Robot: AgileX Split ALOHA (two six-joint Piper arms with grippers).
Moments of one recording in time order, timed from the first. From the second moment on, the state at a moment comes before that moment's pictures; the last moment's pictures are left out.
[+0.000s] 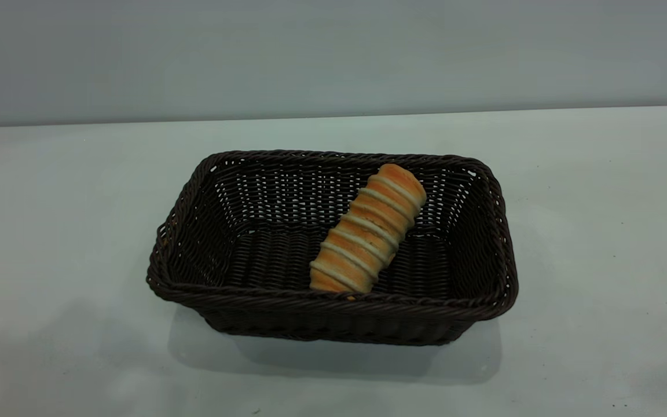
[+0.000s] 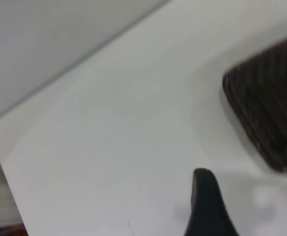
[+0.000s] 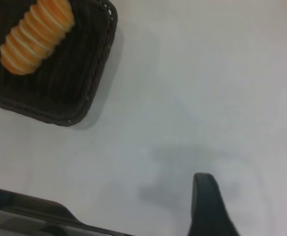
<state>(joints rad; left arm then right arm) -0.48 1.27 -1.53 0.25 1.17 0.10 0.17 1.04 -1.22 0.04 1.24 -0.08</state>
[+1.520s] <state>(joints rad) -0.48 0.21 -0.58 0.16 1.16 -0.07 0.17 0.39 -0.66 0.14 1.22 -0.21</state>
